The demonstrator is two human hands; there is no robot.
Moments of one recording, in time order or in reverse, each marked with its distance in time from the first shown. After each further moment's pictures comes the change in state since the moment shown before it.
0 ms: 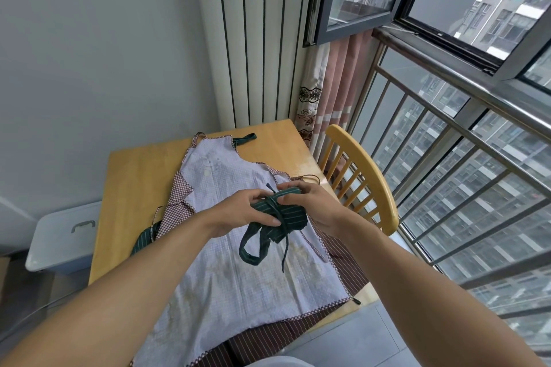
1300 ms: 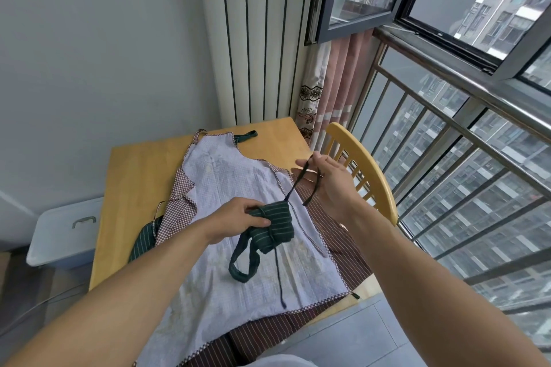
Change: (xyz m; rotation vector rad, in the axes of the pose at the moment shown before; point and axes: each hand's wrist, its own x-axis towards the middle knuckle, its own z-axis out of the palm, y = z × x) left_hand -0.003 -0.039 0.003 0.032 0.098 -0.040; right_hand -0.023 -0.036 0.001 0.473 0.245 -0.160
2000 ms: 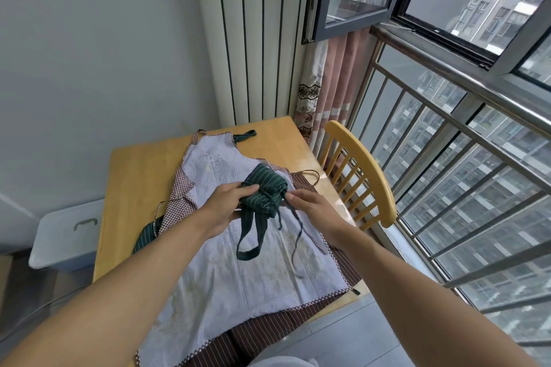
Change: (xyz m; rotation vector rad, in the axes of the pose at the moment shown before) left_hand -0.006 0.022 -0.002 -0.493 0.246 -0.019; right_hand -0.009 0.061 -0.028 -0.677 -0.205 0.050
